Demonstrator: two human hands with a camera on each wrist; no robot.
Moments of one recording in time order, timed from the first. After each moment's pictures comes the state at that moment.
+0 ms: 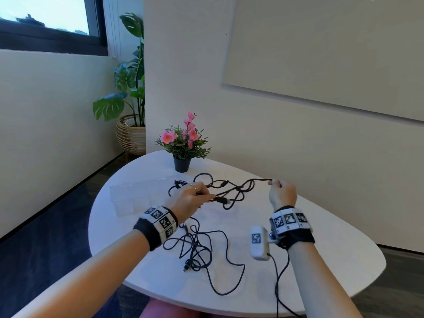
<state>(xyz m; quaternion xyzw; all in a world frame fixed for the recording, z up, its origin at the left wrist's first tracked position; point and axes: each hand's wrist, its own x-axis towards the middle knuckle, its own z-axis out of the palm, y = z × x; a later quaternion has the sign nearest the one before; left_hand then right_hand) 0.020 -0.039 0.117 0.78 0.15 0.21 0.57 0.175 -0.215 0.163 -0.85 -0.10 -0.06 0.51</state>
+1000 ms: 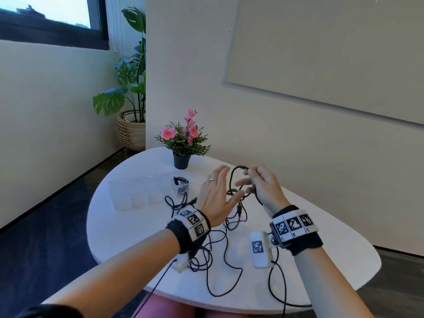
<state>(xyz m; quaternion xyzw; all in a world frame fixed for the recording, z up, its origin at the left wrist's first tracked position) 0.044 -0.093 0.126 0.91 0.11 0.35 0.22 0.124 -0.209 0.193 -0.69 -0.34 0.14 0.63</state>
